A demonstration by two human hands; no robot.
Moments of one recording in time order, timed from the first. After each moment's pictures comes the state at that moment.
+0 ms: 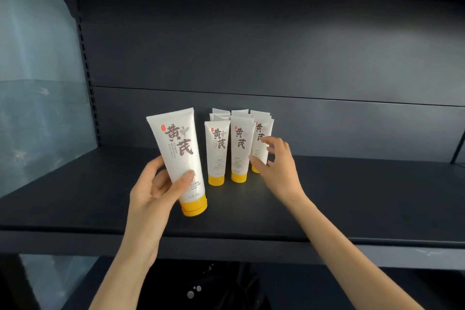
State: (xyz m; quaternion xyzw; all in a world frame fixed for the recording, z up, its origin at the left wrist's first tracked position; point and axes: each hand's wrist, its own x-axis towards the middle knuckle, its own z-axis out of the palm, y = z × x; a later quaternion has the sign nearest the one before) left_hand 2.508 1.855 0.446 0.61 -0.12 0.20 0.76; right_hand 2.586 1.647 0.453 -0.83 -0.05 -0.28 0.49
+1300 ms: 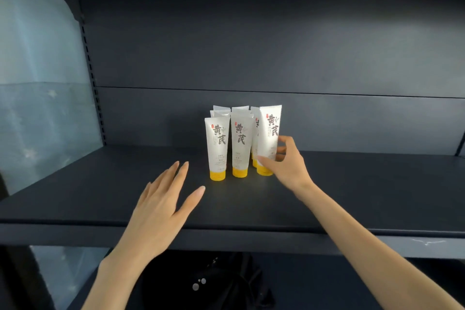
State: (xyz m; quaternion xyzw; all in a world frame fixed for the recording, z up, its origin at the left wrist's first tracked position) left_hand 2.518 1.870 0.422 0.95 -0.11 0.18 0.24; right_hand 2.587 1.620 0.449 -0.81 -0.04 -0.22 0.55
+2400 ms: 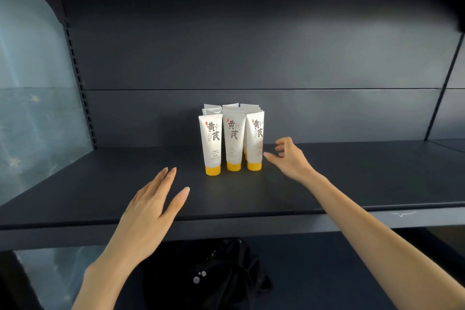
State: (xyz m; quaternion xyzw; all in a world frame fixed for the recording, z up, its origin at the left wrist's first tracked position) left_hand 2.500 1.892 0.424 0.94 -0.11 0.14 0.29; right_hand 2.591 1.593 0.442 -0.89 0.04 -0.18 0.41
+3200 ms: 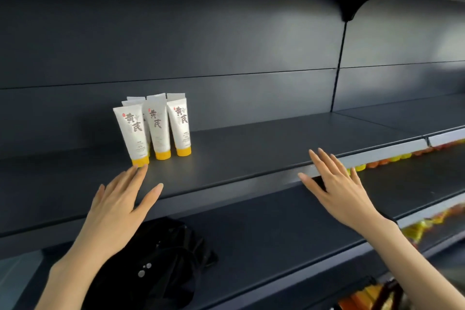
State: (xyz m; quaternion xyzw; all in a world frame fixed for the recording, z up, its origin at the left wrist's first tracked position) left_hand 2.486 1.822 0.412 0.94 -0.20 0.15 0.21; right_hand 2.364 1.462 0.399 -0.96 0.19 -0.19 0.09
